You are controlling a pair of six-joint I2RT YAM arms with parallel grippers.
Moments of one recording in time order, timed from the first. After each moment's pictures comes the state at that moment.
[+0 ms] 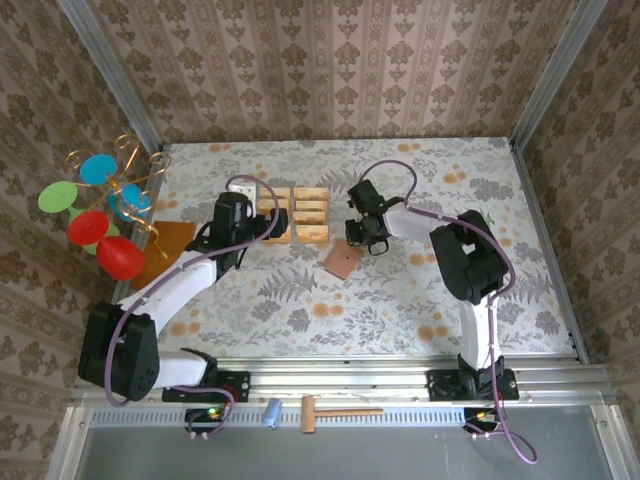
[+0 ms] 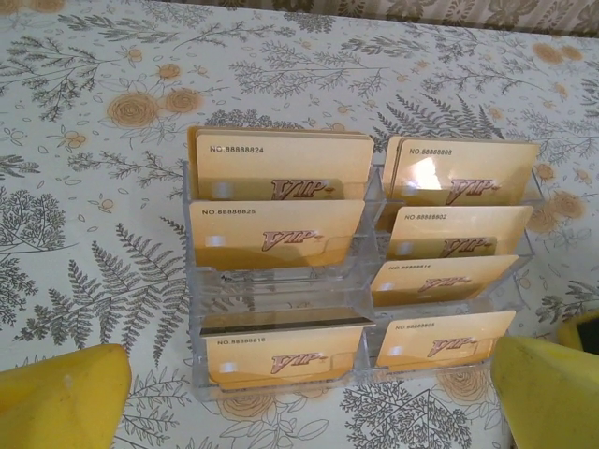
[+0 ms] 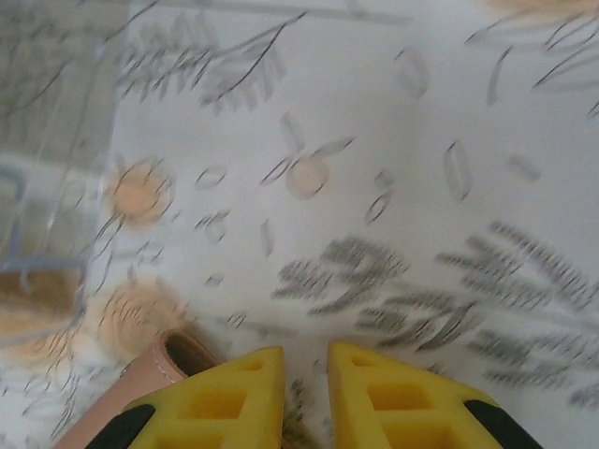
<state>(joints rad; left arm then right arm) -0.42 1.31 0.80 -0.06 -0.05 -0.28 0.50 2.02 1.33 -0.44 -0.05 0.37</state>
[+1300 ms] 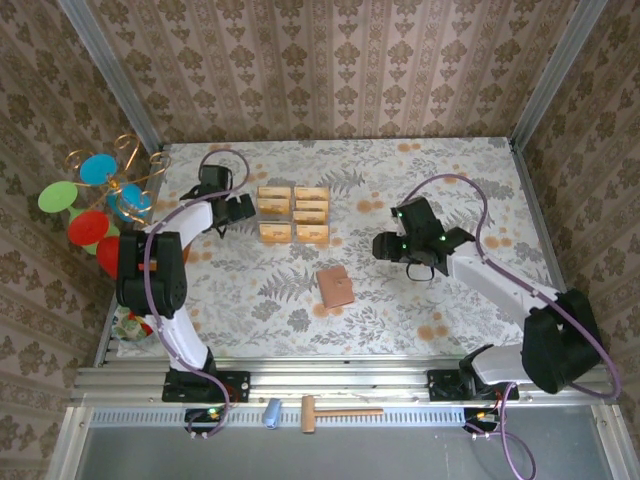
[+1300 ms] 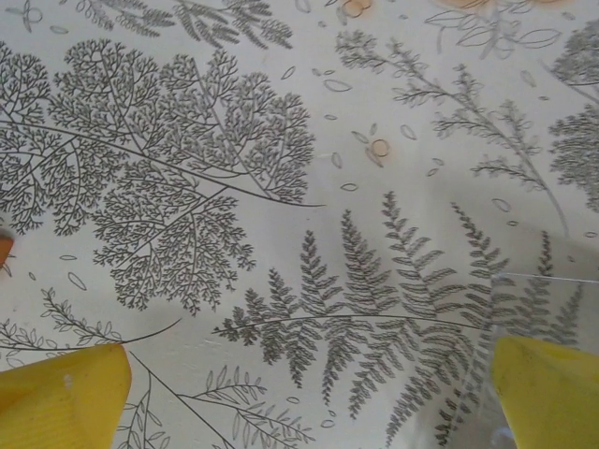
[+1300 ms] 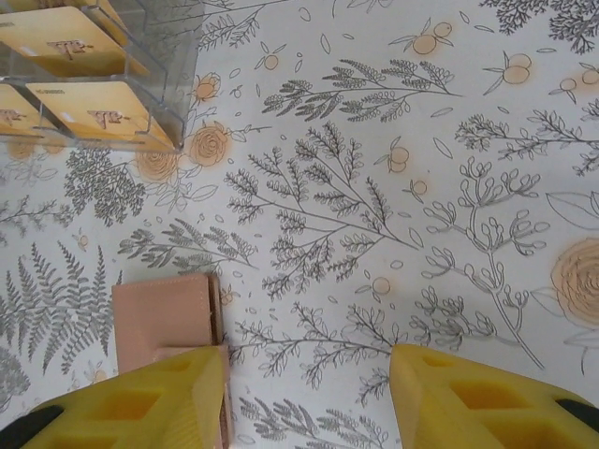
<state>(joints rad) -0.14 1.80 1.19 -0.39 -0.08 -0.40 0.44 1.33 0.90 -0.49 -0.08 0.49</state>
